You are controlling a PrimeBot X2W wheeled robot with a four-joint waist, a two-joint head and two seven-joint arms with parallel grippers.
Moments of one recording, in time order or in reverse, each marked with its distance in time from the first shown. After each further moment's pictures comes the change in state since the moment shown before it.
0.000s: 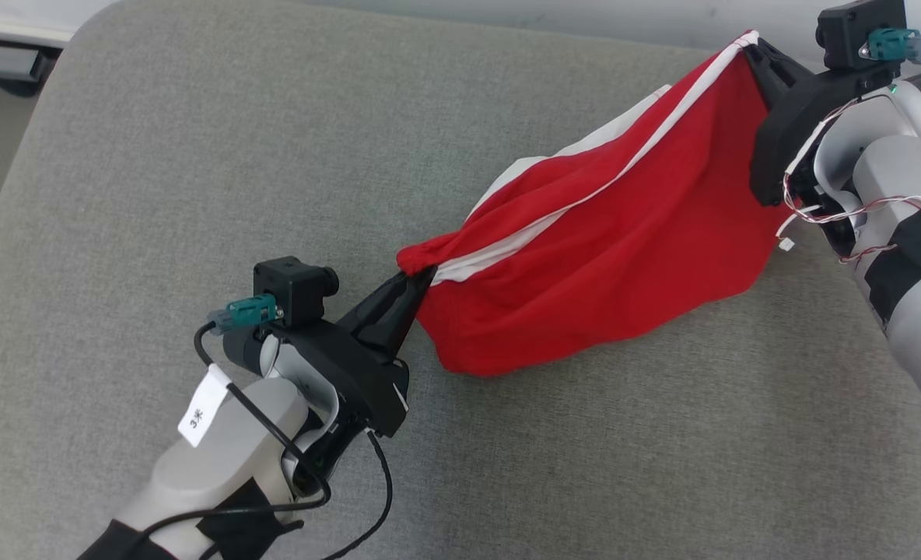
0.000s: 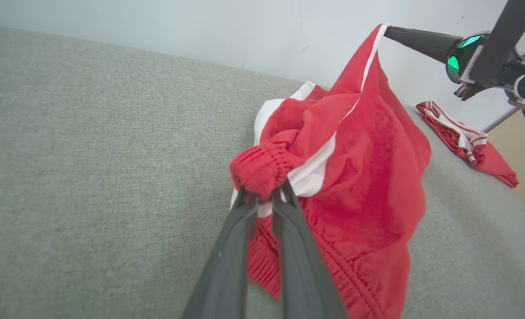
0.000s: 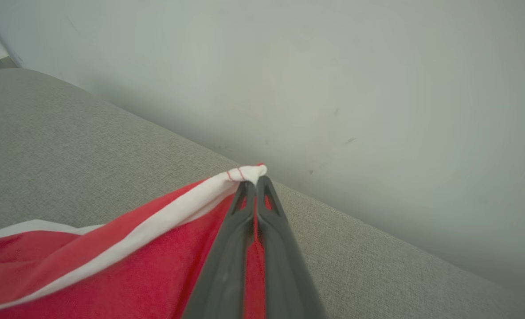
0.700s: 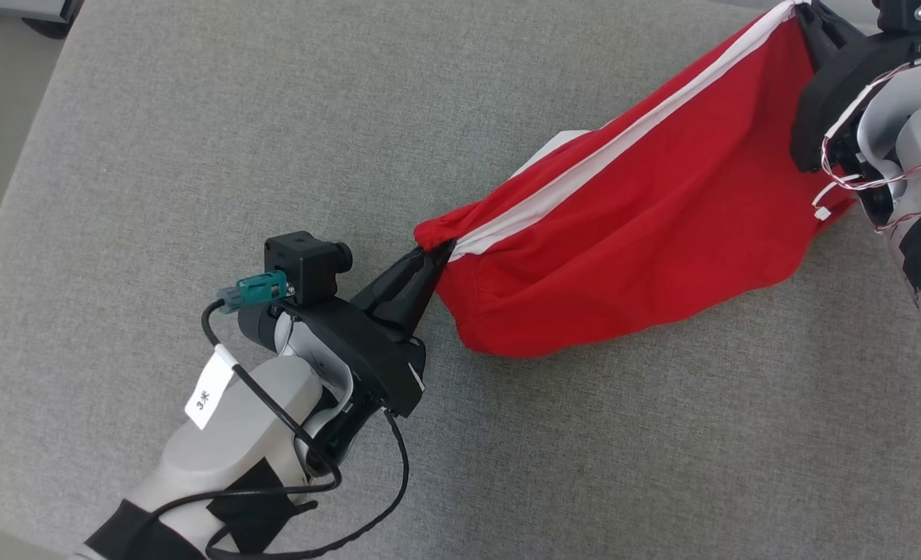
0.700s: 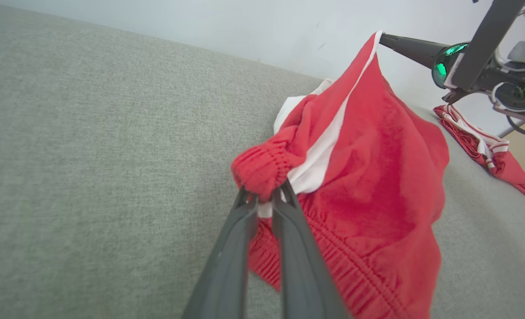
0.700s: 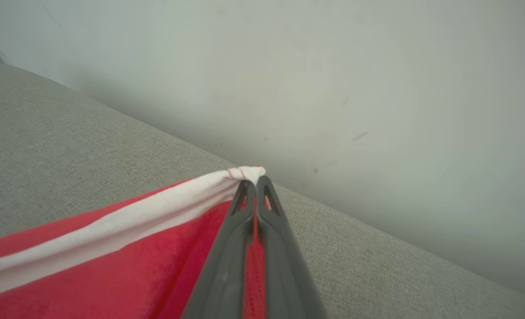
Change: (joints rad) left arm -0.049 -0.023 -0.007 -0.006 -0.020 -0.001 -0.004; right arm -0.086 -0.008 0.020 0.118 0.009 0.000 -0.048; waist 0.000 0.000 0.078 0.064
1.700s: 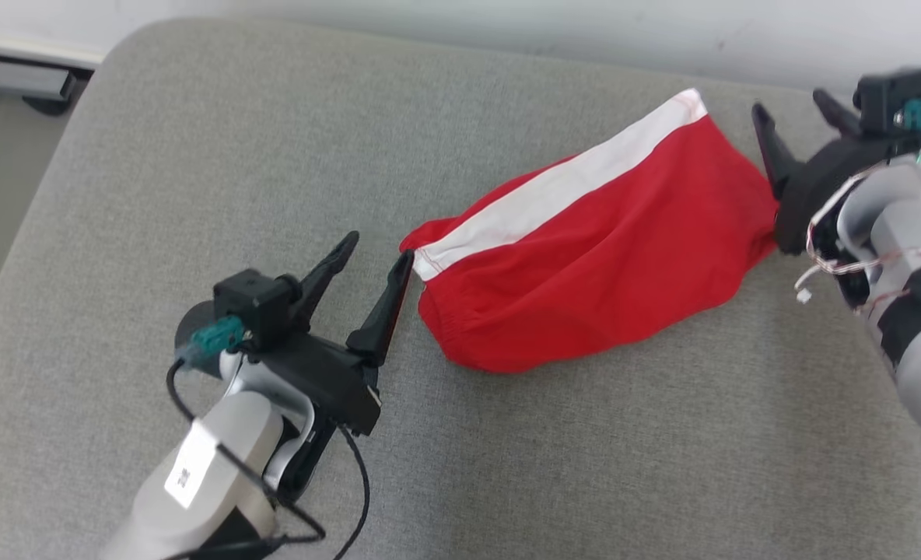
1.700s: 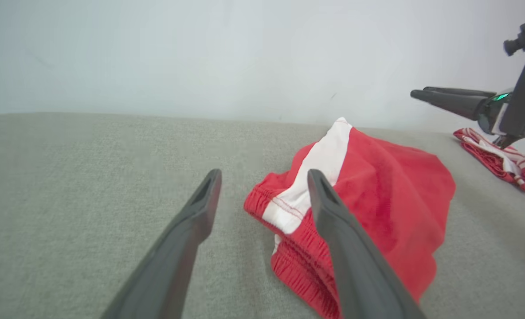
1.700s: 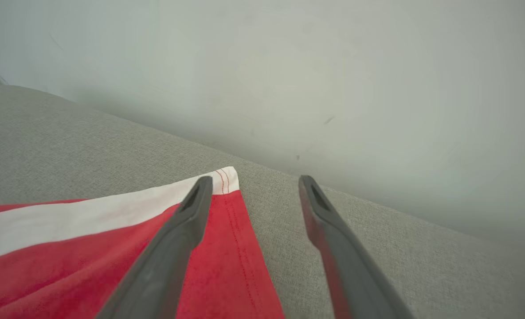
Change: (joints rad) left arm 0.171 -0.001 0.287 -0.064 0.338 0.045 -0.001; right arm 0.157 -0.008 -0.003 -0.026 0.094 0.000 -0.058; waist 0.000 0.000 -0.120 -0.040
